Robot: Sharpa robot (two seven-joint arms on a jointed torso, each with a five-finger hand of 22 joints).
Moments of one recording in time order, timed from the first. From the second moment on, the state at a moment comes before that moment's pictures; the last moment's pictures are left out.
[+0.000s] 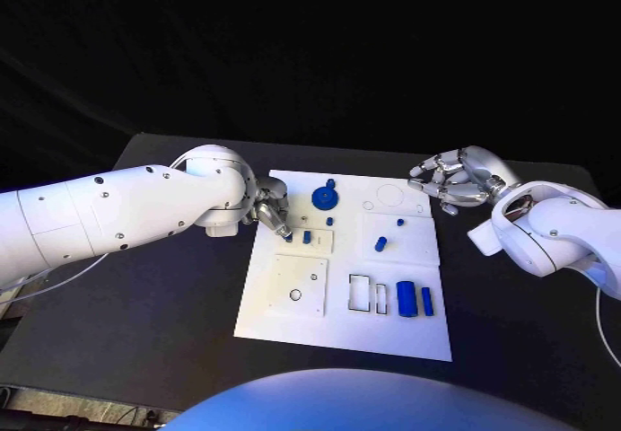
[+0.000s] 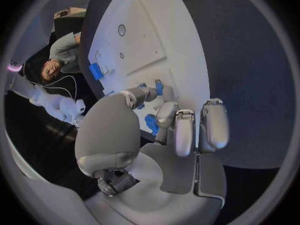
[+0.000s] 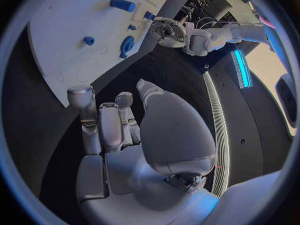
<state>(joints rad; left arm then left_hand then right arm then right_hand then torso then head) 1.27 -0.77 -0.07 1.51 -1.20 0.27 -0.51 1.15 -0.26 0.72 0.17 0.52 0.88 0.06 0.90 0.37 1.34 -0.02 1.30 0.97 1.46 -0.07 1.54 1.31 0.08 1.36 0.03 1.43 1.30 1.27 -0.97 -0.16 1.62 -0.76 -0.47 0.04 1.35 -0.12 0.25 0.29 0.21 0.81 0.17 0.28 0.37 1.07 0.08 1.06 0.88 1.46 0.01 1.29 1.17 0.12 1.26 0.11 0.89 1.16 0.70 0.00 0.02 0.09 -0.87</state>
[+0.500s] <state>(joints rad) 1.27 -0.77 -0.07 1.51 -1.19 0.28 -0.51 1.15 -0.26 0.72 0.17 0.53 0.89 0.07 0.90 0.37 1.33 -0.02 1.30 0.97 1.46 -0.07 1.54 1.31 0.08 1.36 0.03 1.43 1.30 1.27 -0.96 -0.16 1.61 -0.76 -0.47 0.04 1.35 -0.12 0.25 0.29 0.21 0.81 0.17 0.28 0.37 1.07 0.08 1.06 0.88 1.46 0.01 1.29 1.17 0.12 1.26 0.11 0.89 1.16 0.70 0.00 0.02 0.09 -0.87</state>
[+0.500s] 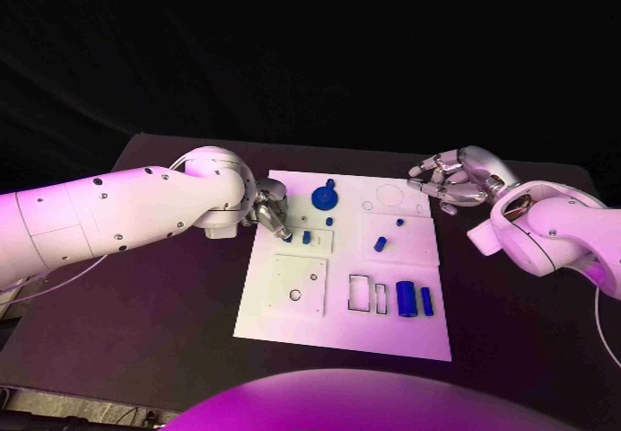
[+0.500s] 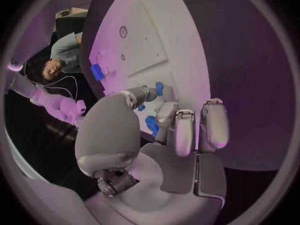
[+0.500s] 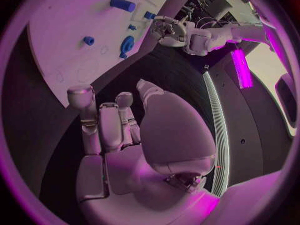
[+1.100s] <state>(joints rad) 1.27 -0.77 -0.07 1.50 -1.18 0.29 -0.51 1.14 -0.25 0.72 0.17 0.53 0.88 0.06 0.90 0.38 1.33 -0.02 1.30 0.97 1.46 -0.07 1.54 1.31 0.08 1.36 0.03 1.43 1.29 1.27 -0.97 -0.16 1.62 -0.76 -0.47 0.04 1.35 -0.12 0.25 0.29 0.21 0.81 0.17 0.28 0.37 1.07 0.08 1.06 0.88 1.46 0.01 1.29 1.17 0.12 1.26 0.11 0.89 1.16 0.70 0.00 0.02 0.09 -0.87</state>
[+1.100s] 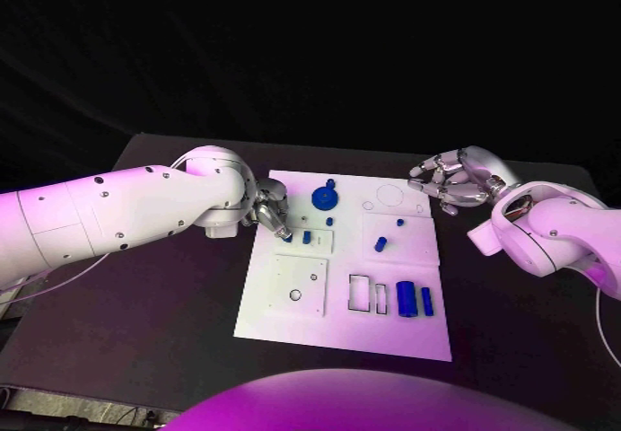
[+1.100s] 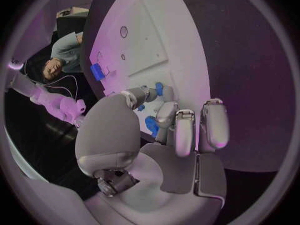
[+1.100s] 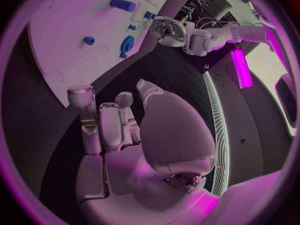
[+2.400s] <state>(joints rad) 1.27 -0.75 -0.07 1.49 -1.15 0.29 -0.51 1.08 -0.19 0.69 0.15 0.51 0.88 0.05 0.93 0.42 1.37 -0.03 1.31 1.00 1.47 -0.07 1.54 1.31 0.08 1.36 0.04 1.43 1.30 1.27 -0.97 -0.16 1.62 -0.76 -0.47 0.04 1.35 -0.12 0.25 0.29 0.21 0.81 0.17 0.28 0.37 1.07 0.08 1.06 0.88 1.46 0.01 1.29 1.17 0.12 1.26 0.11 0.89 1.16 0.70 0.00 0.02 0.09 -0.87</state>
